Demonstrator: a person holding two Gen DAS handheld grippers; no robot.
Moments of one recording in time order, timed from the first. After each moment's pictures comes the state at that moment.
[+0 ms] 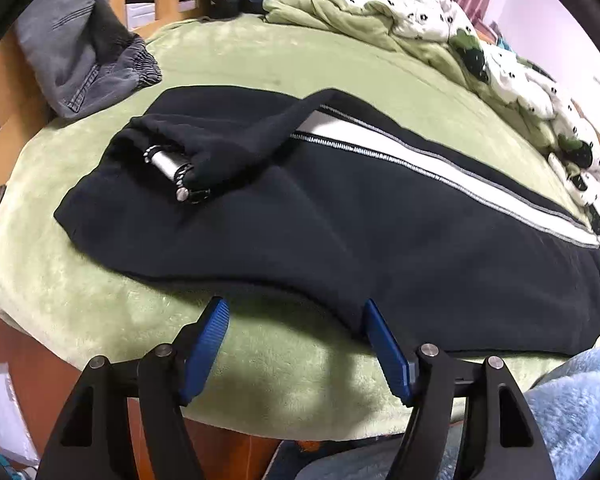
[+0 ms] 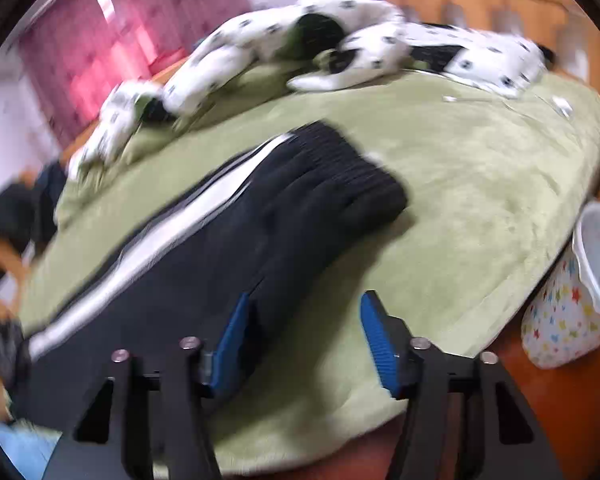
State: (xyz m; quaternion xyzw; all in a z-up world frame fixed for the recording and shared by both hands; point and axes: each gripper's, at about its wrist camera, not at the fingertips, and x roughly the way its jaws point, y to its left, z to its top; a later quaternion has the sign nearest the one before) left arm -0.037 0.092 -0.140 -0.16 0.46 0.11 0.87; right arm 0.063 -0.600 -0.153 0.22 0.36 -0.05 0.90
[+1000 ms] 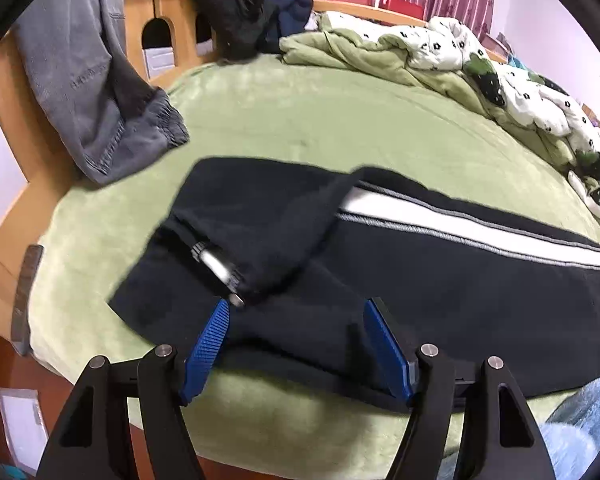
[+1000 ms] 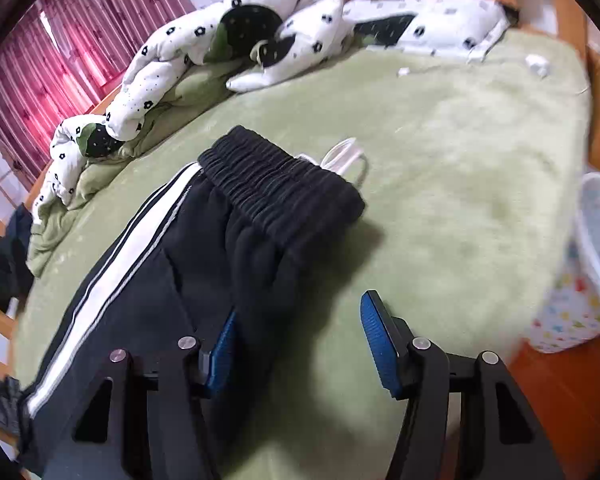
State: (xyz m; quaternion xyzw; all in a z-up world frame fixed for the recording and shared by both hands) left arm -0.012 0.116 -0.099 -0.11 0.42 0.16 0.89; right arm 0.108 -0.647 -0.181 0.25 0.38 -0.11 0.88
